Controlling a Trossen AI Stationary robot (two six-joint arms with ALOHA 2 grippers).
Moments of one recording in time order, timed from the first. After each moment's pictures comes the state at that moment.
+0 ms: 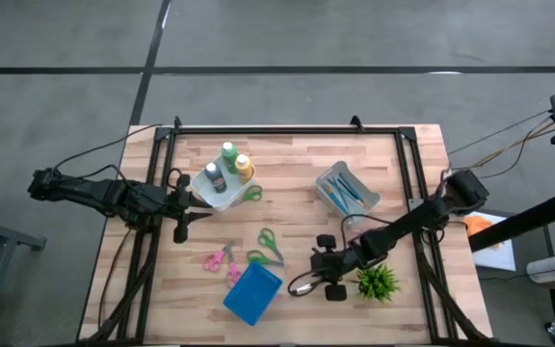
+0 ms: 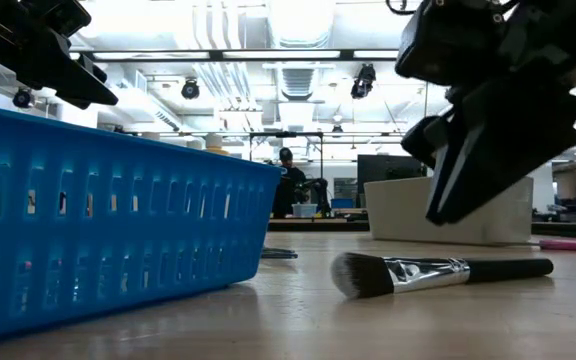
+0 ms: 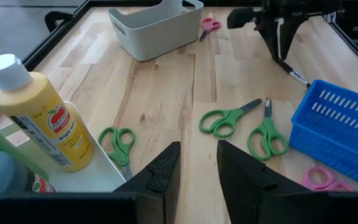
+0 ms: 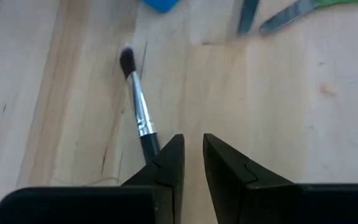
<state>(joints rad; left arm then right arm) -0.20 0.45 0.42 -0.48 -0.25 -0.11 0.47 1.72 0.87 -0.07 0.12 0.41</state>
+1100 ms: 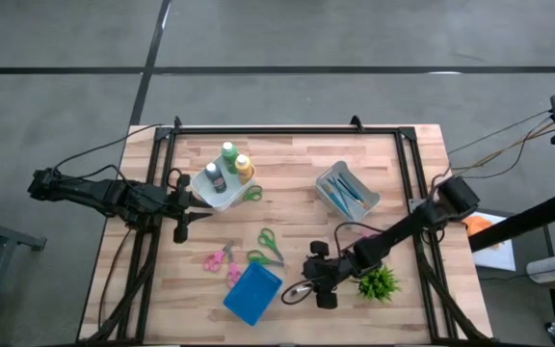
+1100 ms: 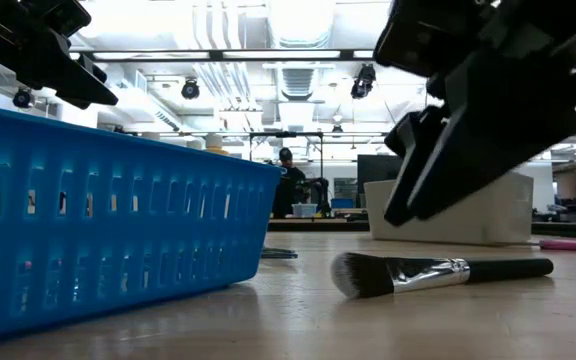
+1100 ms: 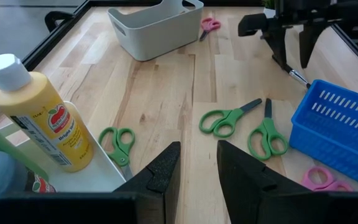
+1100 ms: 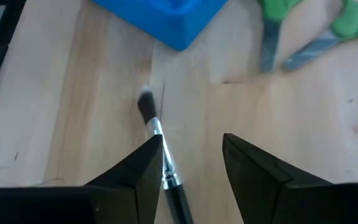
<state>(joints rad) -0.20 0.45 0.42 -0.48 -0.25 -0.11 0.50 1.82 0.95 0.01 0.18 0.46</state>
